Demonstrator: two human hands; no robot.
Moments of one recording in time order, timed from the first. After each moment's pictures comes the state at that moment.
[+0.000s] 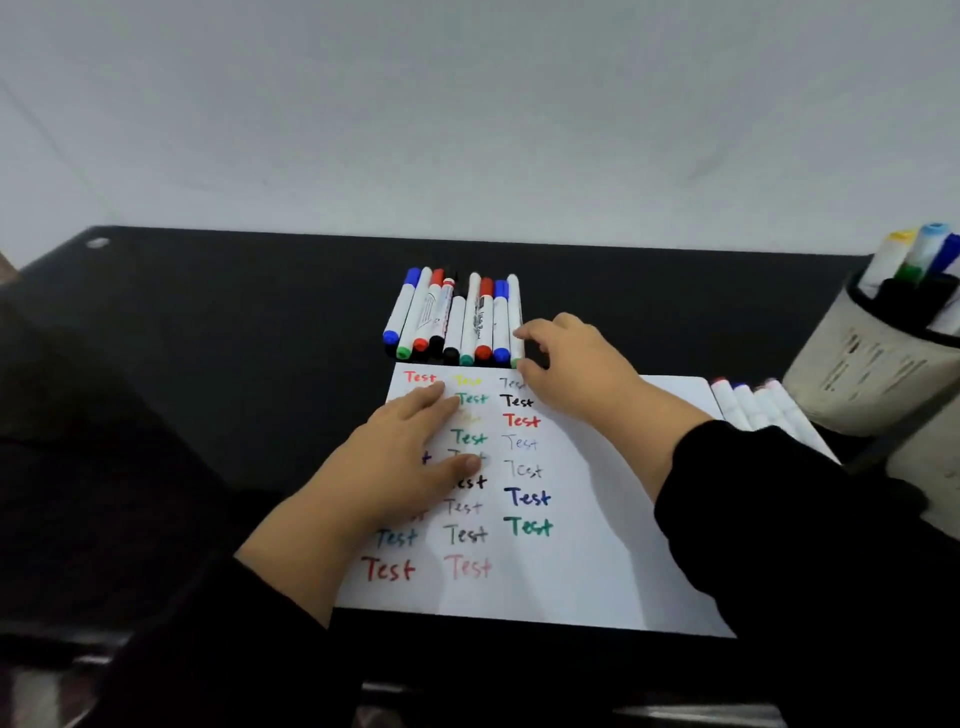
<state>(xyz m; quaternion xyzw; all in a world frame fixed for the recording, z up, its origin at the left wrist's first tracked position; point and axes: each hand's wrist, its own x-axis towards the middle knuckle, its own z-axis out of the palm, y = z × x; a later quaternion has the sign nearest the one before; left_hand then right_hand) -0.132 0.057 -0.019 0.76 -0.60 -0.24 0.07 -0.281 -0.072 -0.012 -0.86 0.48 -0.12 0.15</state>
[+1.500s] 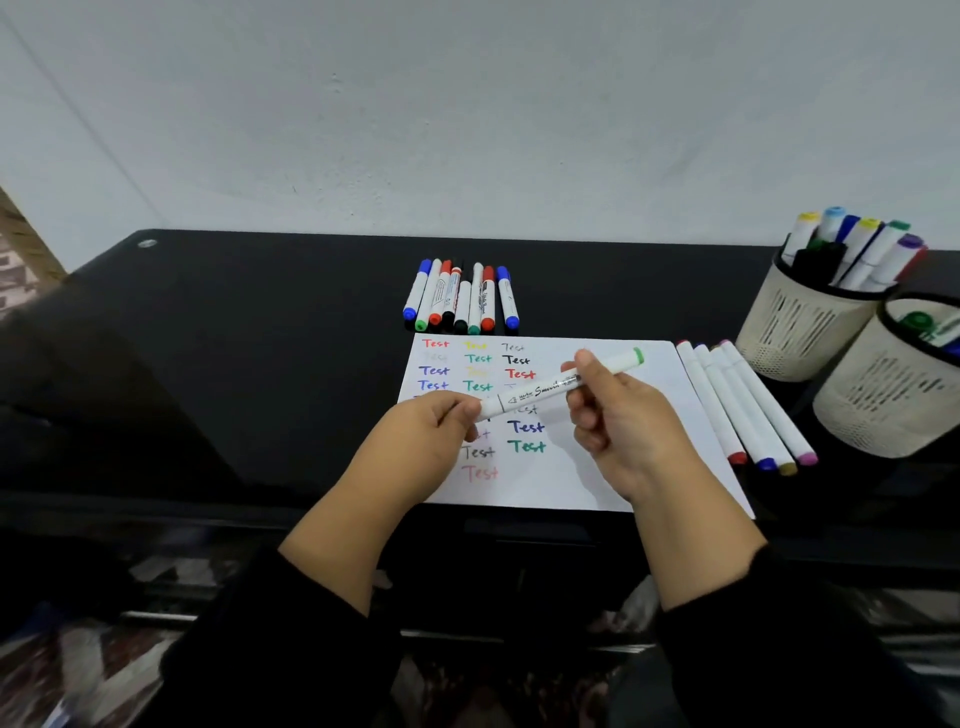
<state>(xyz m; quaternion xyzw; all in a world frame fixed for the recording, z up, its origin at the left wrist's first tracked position) -0.173 0.134 0.003 0.75 -0.50 -0.29 0.33 -0.333 0.058 -0.005 -0.39 0.46 -0.44 0.67</state>
